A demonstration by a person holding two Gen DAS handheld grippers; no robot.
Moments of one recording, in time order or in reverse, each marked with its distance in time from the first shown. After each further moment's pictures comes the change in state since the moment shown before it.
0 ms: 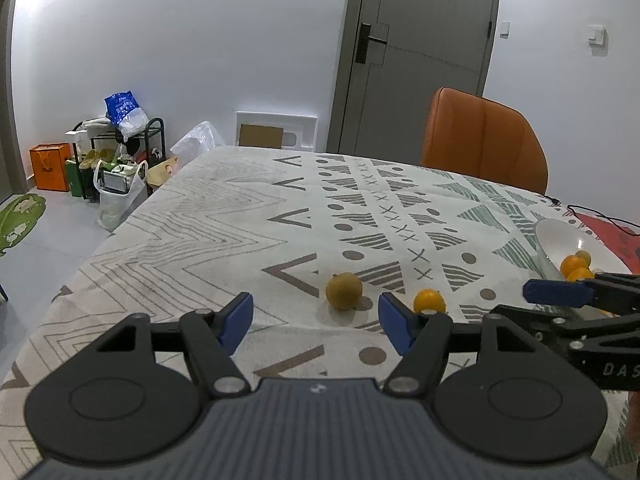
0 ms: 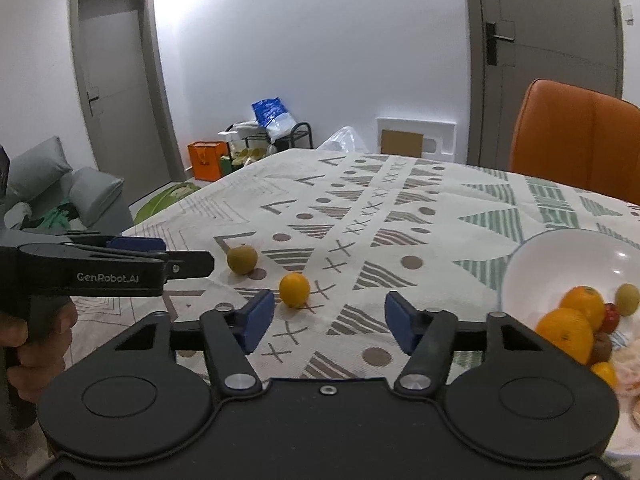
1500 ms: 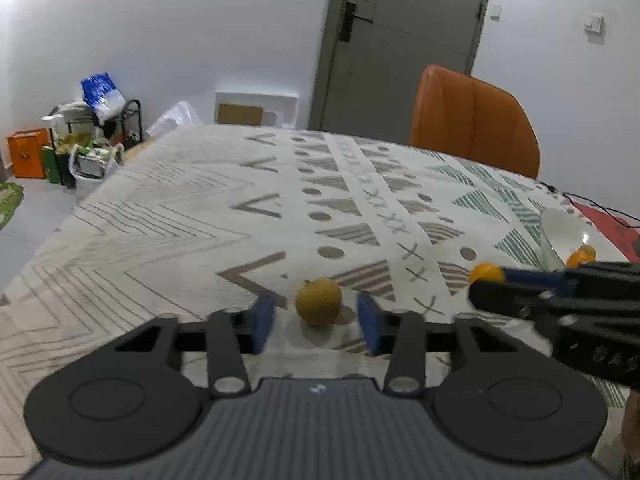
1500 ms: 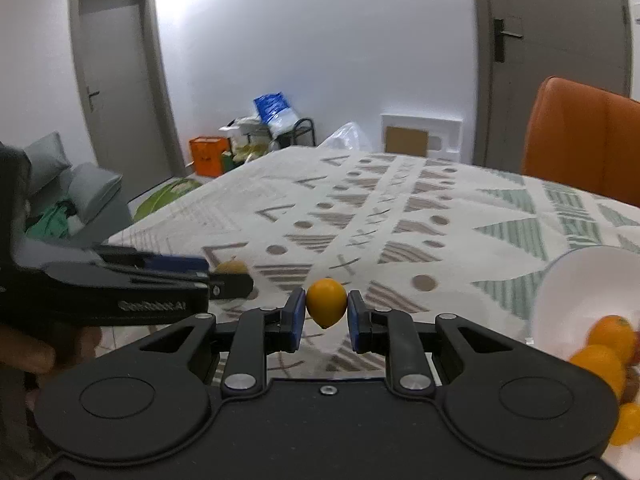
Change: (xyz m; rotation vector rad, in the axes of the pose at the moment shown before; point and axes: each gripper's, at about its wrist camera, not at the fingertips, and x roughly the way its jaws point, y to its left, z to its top) left arm 0.045 -0.008 0.006 0.012 0.064 -0.064; right arm 0.025 -0.003 0.012 -0.001 0.003 -0.004
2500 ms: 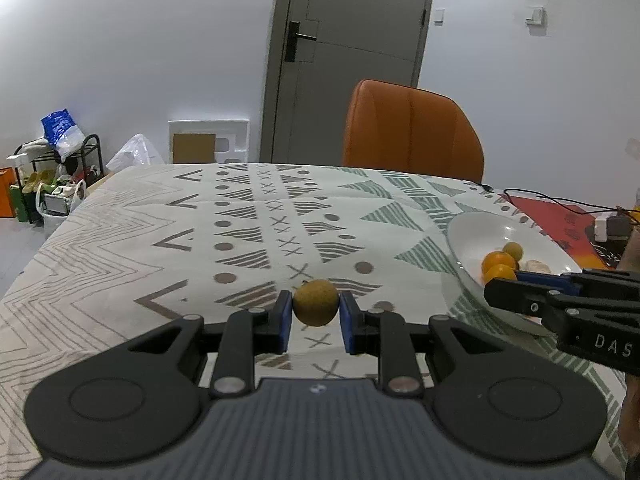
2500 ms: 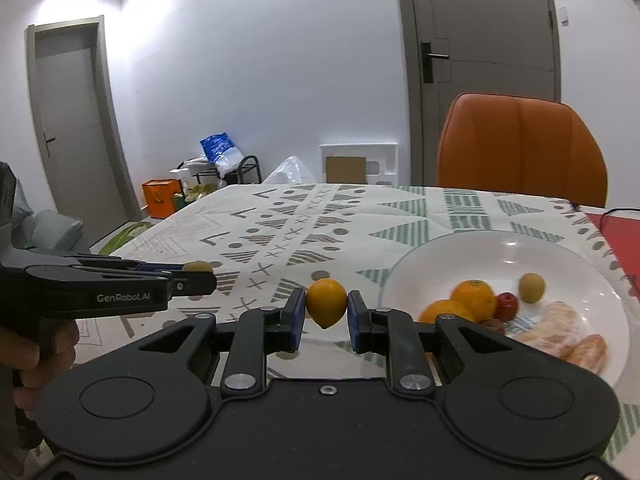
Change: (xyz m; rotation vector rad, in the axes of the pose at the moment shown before) left arm -0.035 -0.064 0.006 0.091 -0.059 -0.094; right arm -0.076 -0.039 -0.024 0.097 -0.105 -0.143
